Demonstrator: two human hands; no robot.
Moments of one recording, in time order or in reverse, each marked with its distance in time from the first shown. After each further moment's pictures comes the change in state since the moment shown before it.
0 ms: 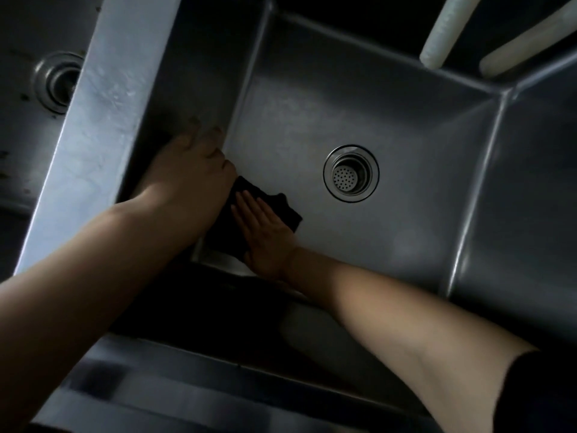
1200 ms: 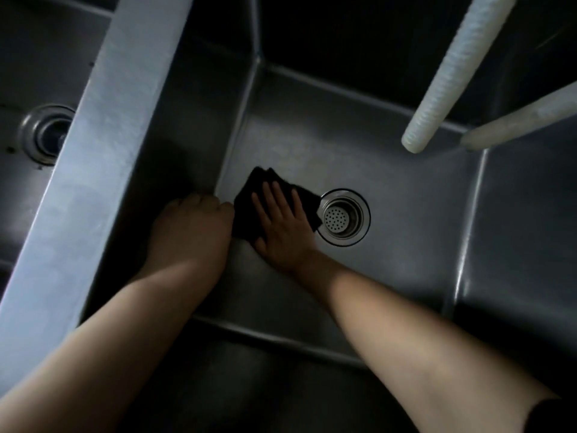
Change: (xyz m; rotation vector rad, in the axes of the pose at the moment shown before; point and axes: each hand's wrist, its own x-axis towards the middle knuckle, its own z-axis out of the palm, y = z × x) left_hand 0.036 0.011 0.009 -0.345 0.056 -0.337; right_hand 0.039 0.083 -0.023 -0.025 0.057 0.274
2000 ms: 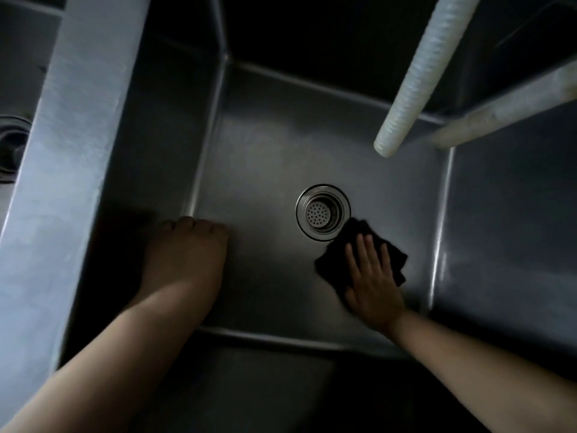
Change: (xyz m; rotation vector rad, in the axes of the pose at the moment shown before) left_hand -0.004 0.011 -0.002 0.030 -0.090 0.082; right_hand -0.171 0.090 0.024 -0.048 -0.043 0.262
